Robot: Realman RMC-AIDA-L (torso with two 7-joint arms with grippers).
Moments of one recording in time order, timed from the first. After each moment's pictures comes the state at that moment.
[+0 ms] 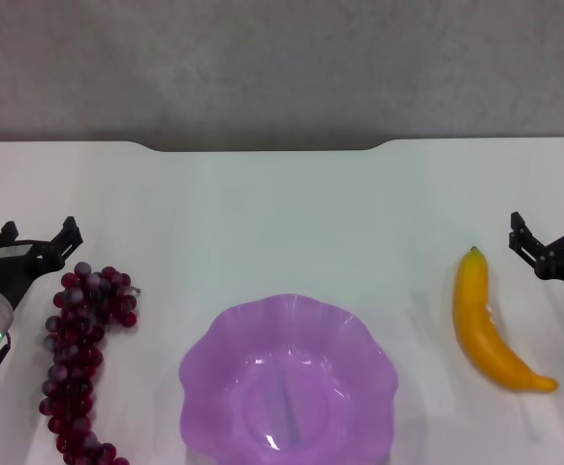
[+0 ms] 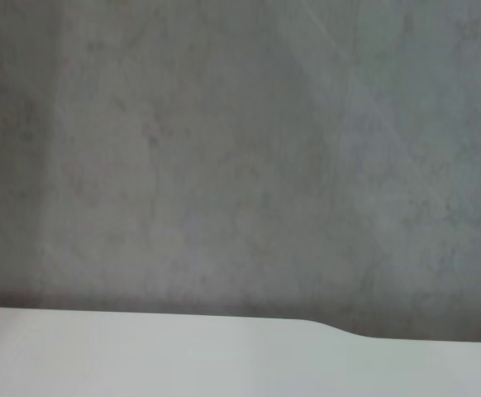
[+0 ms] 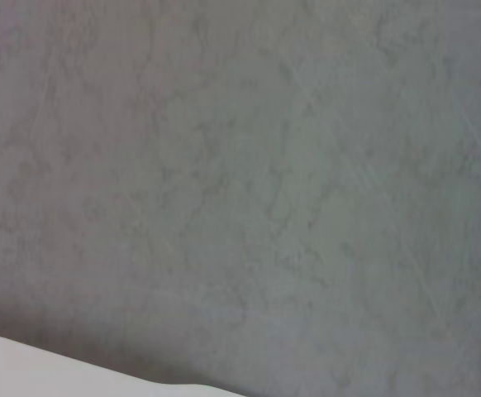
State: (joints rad) left arm -0.56 -2.05 2.05 0.15 -0.72 0.71 -0.27; right arm 0.45 2.02 0.70 0.28 -2.15 -0.94 -0.12
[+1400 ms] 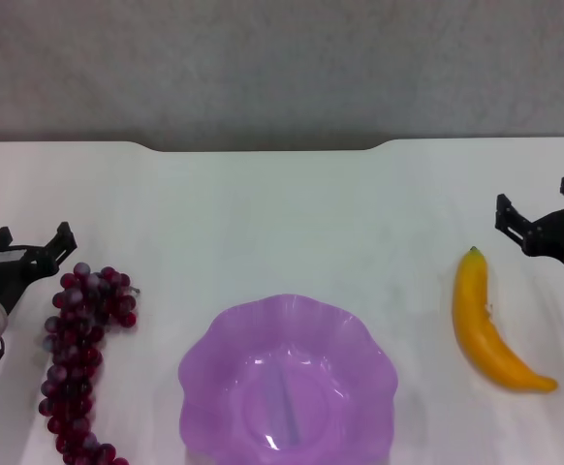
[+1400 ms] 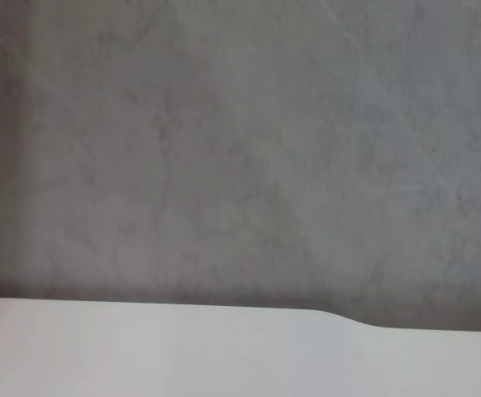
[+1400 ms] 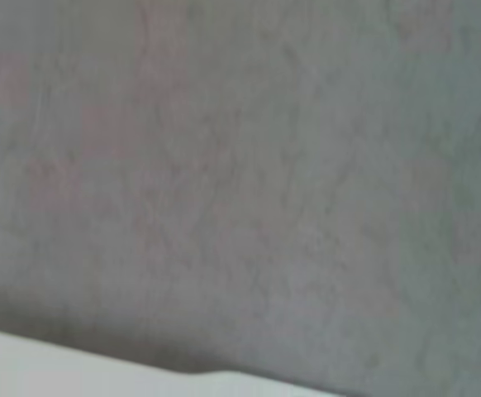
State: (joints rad) left arm -0.55 -2.05 2.05 0.15 -0.72 0.71 -0.27; right arm 0.28 1.89 0.93 0.86 -2.15 -0.52 -0.39
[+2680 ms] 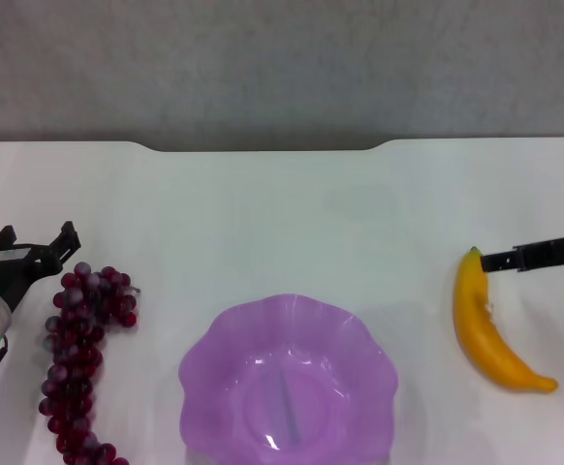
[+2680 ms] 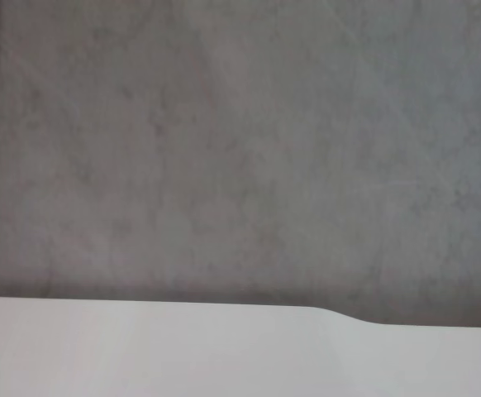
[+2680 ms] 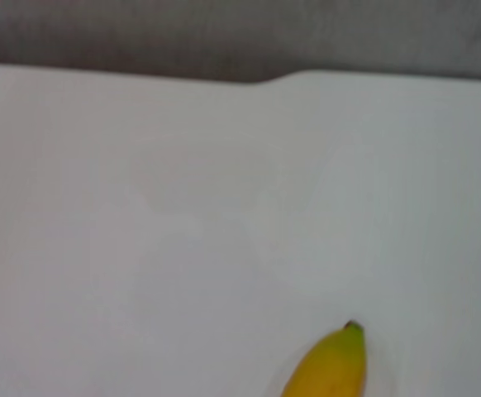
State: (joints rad) left arm -0.56 -2.05 2.05 0.15 -0.72 0.69 -0.27; right arm 0.58 2.00 1.92 0.95 -2.51 0.95 -0.52
